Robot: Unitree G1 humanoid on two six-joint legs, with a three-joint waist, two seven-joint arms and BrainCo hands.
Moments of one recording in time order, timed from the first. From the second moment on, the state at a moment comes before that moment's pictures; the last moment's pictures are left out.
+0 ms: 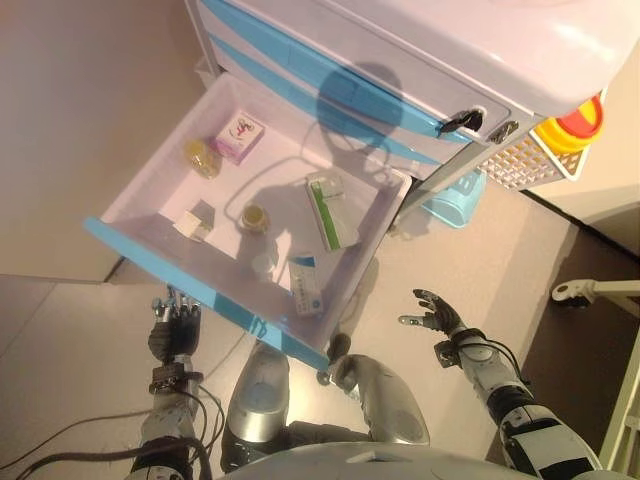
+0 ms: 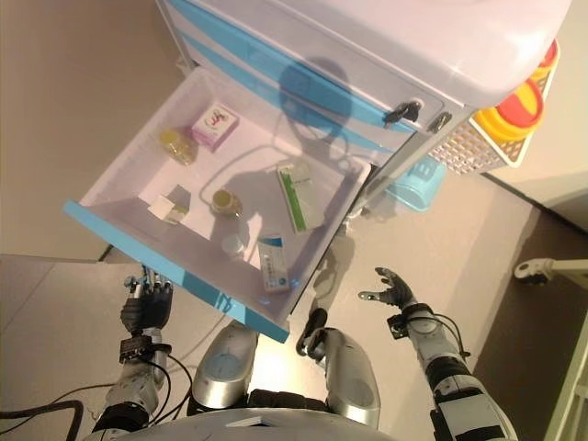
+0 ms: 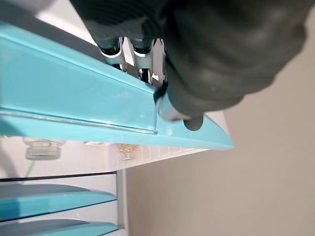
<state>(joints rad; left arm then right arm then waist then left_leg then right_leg) 0.02 0.20 0.20 0.73 -1.69 -0.01 -0.74 -0.24 -0.33 0.13 0.98 0.00 -0.20 0.10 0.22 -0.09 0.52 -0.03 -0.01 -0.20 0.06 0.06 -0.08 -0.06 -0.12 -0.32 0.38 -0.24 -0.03</state>
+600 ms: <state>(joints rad) 0.08 0.29 0.03 1.05 -0.50 -0.24 0.03 0.04 -0.44 0.11 0.77 -0.08 -0.22 -0.17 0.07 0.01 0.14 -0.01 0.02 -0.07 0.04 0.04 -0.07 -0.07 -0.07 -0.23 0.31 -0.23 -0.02</state>
